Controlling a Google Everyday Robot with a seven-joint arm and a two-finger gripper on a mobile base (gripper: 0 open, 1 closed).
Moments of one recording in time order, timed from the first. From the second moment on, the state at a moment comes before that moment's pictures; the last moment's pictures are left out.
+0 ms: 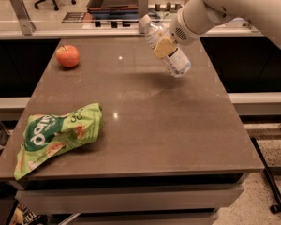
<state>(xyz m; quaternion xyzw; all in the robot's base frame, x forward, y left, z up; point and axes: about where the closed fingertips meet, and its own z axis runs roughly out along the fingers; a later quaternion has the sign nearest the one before) 0.684 -0.084 0.923 -0.44 0.82 0.03 0.36</state>
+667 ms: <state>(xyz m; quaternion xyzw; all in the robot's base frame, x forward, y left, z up) 0.662 -0.083 0.866 -0.47 0.85 0.00 0.26</state>
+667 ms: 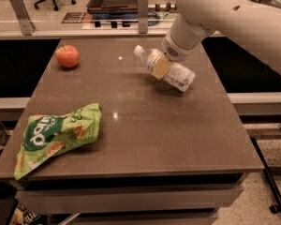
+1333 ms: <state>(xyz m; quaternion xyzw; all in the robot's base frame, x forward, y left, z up) 0.655 -0.065 0.838 -0.49 0.84 0.01 0.22</state>
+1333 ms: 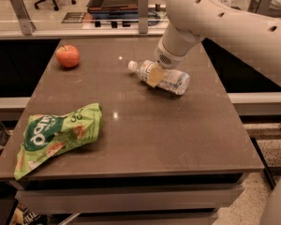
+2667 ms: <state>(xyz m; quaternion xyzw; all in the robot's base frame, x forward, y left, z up) 0.653 -0.062 0.838 -0.49 0.84 0.02 0.22</state>
